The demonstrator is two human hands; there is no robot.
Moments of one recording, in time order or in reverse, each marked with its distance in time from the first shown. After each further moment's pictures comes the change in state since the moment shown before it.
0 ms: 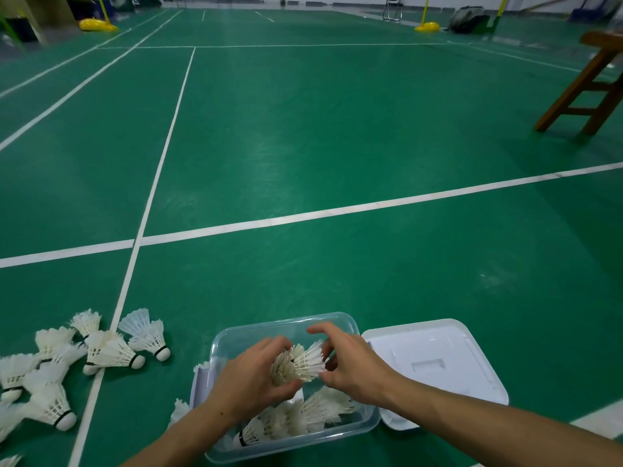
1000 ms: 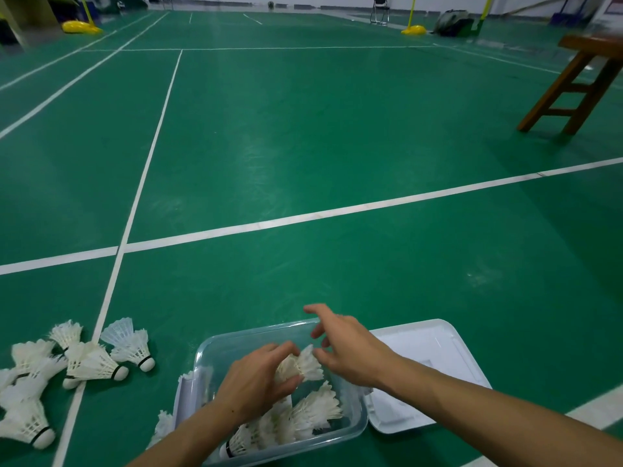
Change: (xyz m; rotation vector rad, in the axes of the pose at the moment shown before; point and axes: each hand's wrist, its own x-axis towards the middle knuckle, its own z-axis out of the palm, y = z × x) left_hand 0.024 0.003 0.026 0.112 -0.072 0.021; right_hand 0.003 -0.014 -0.038 -0.180 0.028 -0.038
